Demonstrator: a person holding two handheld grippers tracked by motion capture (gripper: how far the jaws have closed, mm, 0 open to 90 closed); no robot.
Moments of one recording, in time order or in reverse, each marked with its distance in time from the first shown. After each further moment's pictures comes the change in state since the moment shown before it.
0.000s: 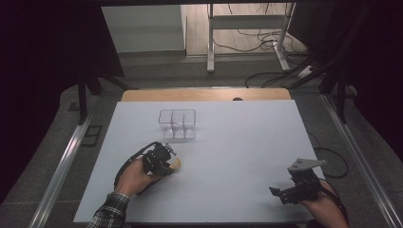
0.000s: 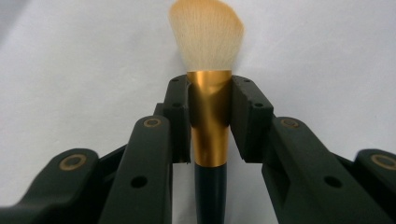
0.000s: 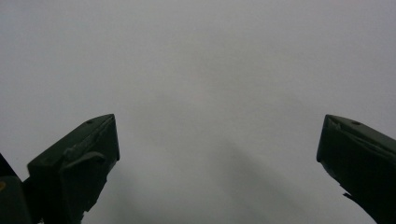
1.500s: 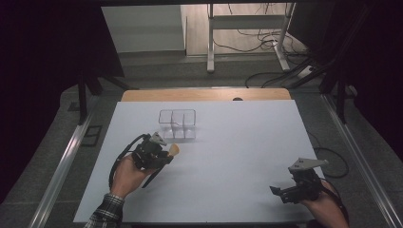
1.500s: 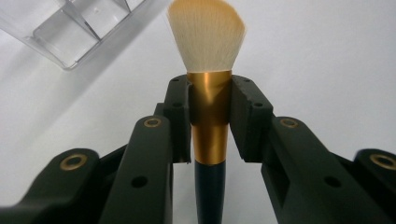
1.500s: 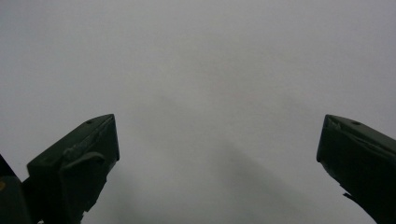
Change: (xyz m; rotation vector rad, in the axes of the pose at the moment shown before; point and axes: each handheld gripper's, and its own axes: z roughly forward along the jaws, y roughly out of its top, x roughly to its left) left arm 0.000 -0.009 -0.047 -0.267 0.027 -0.051; right arm -0.001 0.001 -0.003 -0.019 0.001 0.016
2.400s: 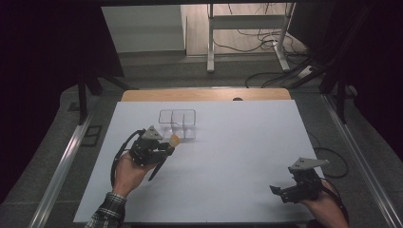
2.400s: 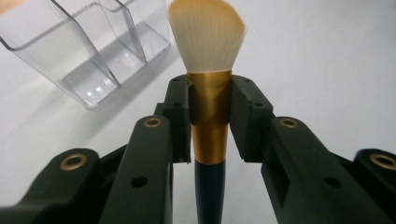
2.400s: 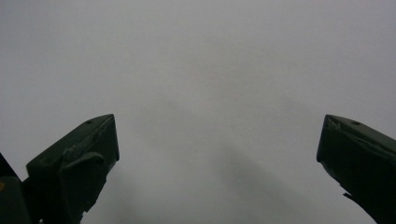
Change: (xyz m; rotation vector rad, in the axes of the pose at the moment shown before) left arm 0.002 0.005 -0.014 -0.166 0.020 -0.025; right arm 0.000 0.000 0.000 -0.012 0.004 0.007
